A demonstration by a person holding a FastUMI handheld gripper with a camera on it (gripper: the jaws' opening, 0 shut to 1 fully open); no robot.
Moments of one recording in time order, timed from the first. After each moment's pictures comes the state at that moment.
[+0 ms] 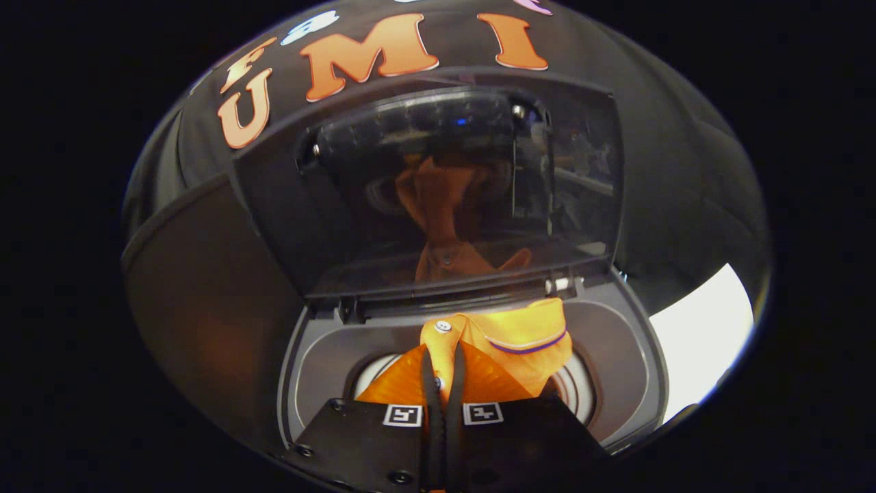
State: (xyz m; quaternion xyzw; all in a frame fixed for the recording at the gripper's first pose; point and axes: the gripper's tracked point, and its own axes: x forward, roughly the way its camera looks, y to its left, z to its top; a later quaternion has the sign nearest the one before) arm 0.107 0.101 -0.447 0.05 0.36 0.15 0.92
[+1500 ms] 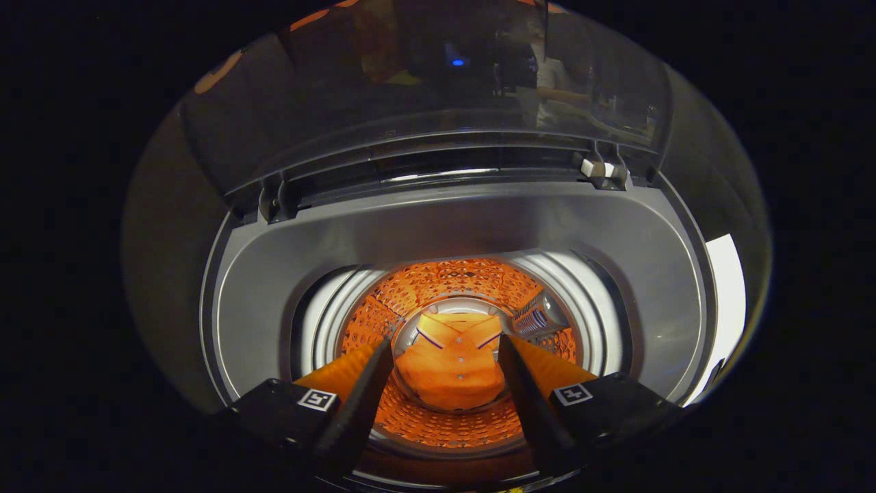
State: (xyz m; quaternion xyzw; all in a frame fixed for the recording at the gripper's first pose) arm 0.074 0.095 -0.540 0.00 0.53 0.11 0.84
